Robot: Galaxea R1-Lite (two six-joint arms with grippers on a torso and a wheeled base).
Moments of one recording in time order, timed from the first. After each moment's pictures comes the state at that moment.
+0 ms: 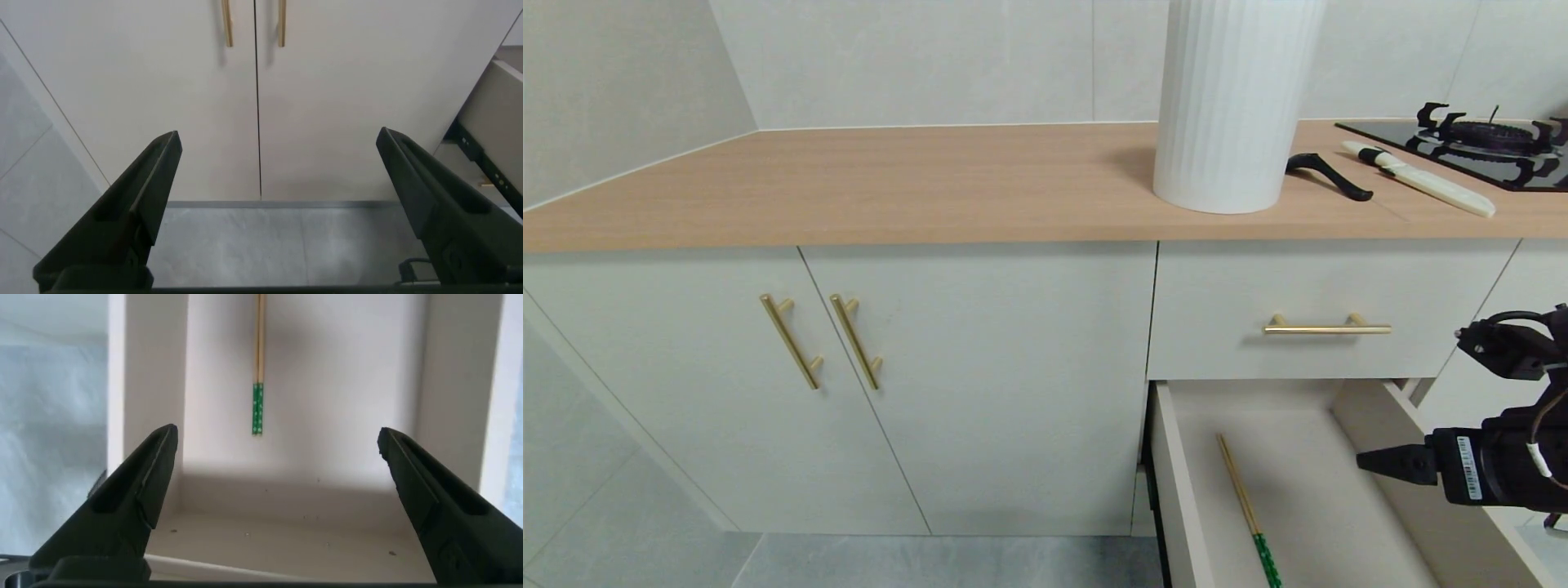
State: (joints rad) left arm 0.00 0.00 0.00 0.00 -0.01 0.00; right arm 0.30 1.32 -0.75 0.23 -0.07 0.28
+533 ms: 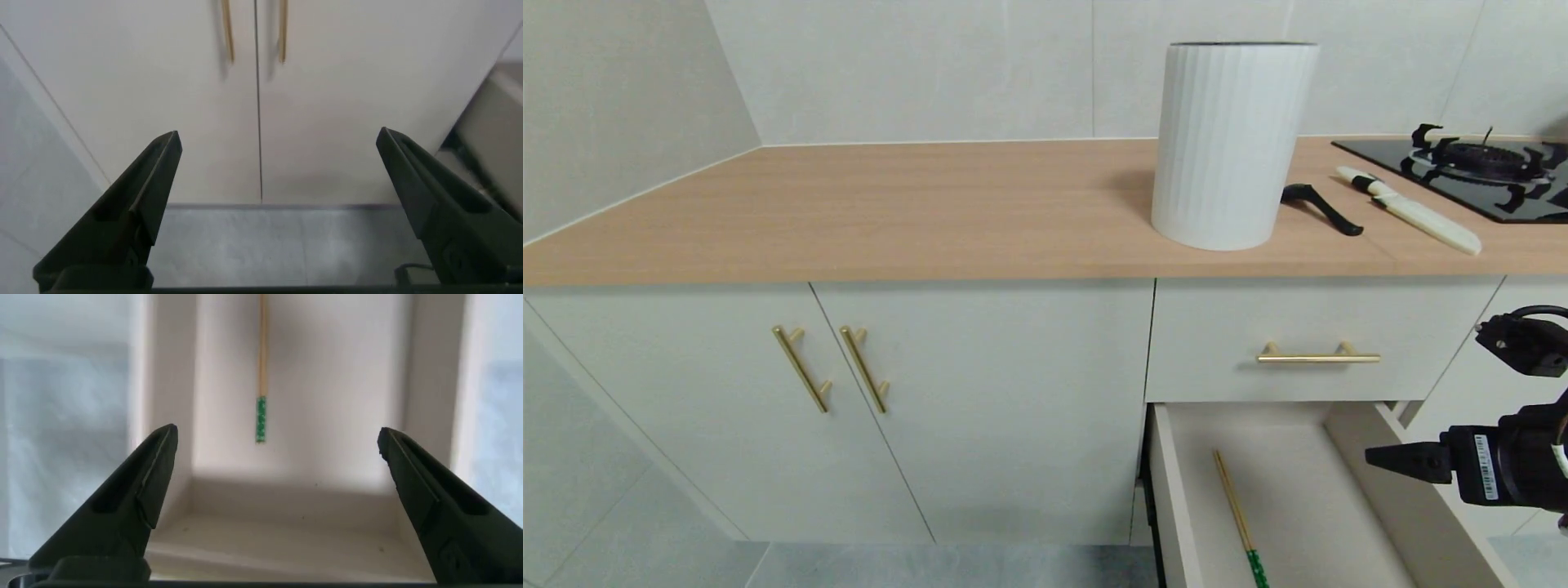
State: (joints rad) left arm 0.00 0.00 0.00 0.00 -0.01 0.00; right arm 0.30 1.28 -0.74 0.23 -0.07 0.28
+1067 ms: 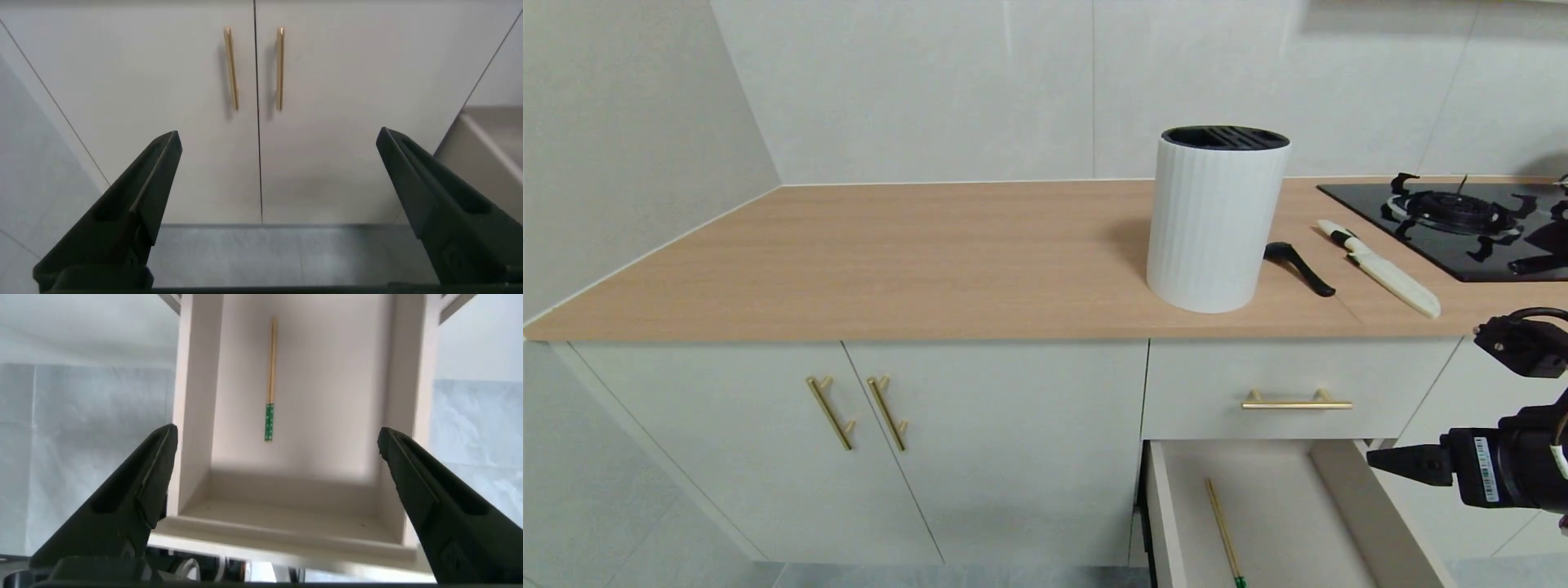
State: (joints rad) left arm 0.00 0.00 0.00 0.00 -0.01 0.00; right arm 0.30 1.28 -0.73 0.23 -0.07 0.26
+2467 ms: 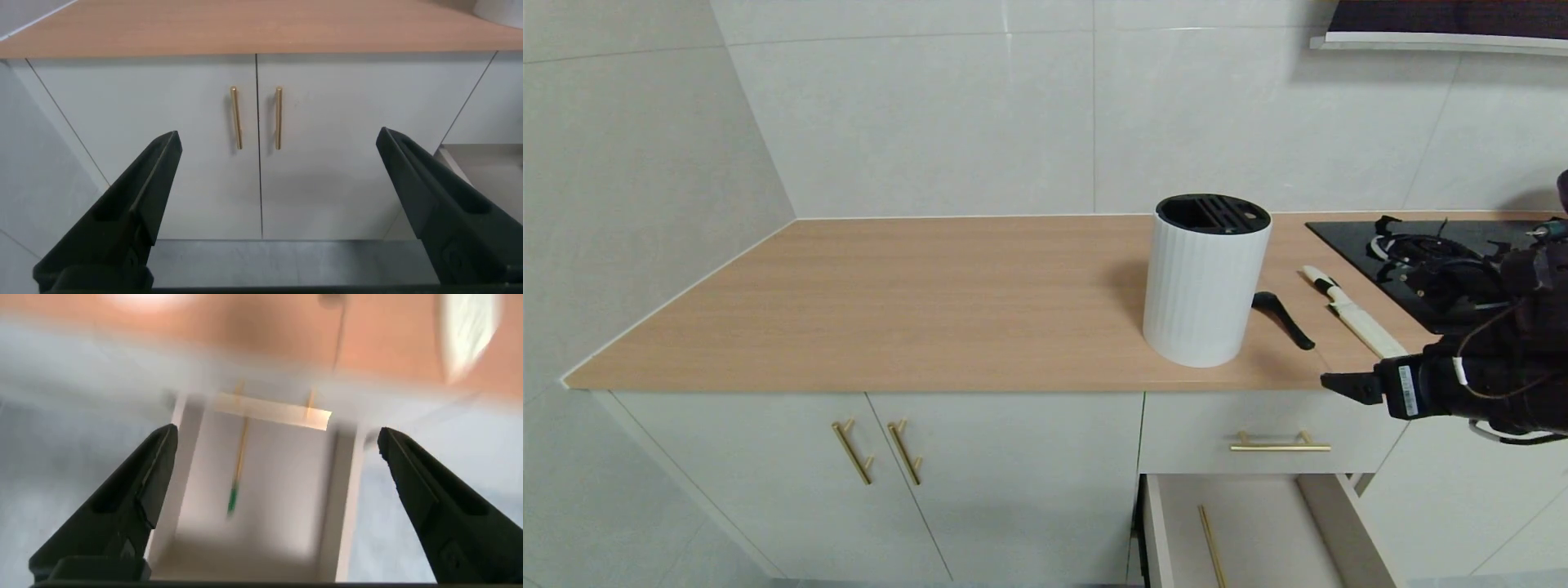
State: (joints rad) left arm 0.00 0.00 0.00 0.00 -0.01 0.00; right arm 0.20 1.52 -0.80 -0.14 -0.05 -0.01
